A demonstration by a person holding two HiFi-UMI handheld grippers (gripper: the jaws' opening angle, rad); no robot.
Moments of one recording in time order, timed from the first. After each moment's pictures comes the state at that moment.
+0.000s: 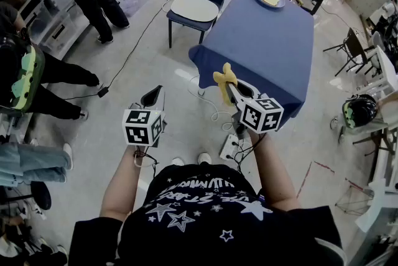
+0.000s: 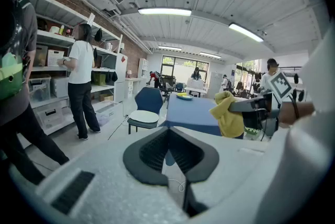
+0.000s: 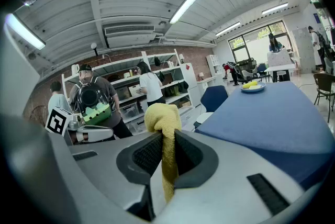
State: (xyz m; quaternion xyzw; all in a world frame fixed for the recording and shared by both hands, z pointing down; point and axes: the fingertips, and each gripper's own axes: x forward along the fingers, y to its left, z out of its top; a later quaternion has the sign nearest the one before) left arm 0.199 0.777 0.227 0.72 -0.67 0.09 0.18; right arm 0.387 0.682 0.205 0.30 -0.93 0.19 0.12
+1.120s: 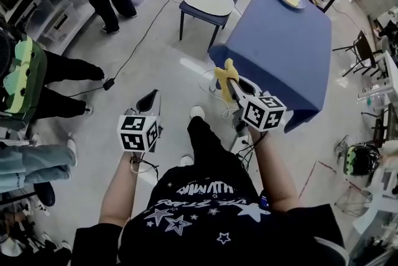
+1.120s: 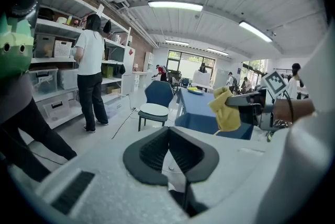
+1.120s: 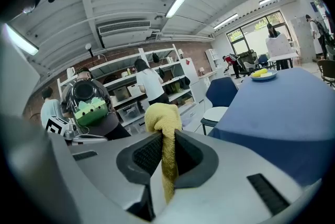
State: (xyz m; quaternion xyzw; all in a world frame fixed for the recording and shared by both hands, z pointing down) left arm 0.093 0.780 0.268 0.70 -0.68 0.09 0.22; right arm 0.282 0.653 0.237 0.29 -0.92 0.22 0.11
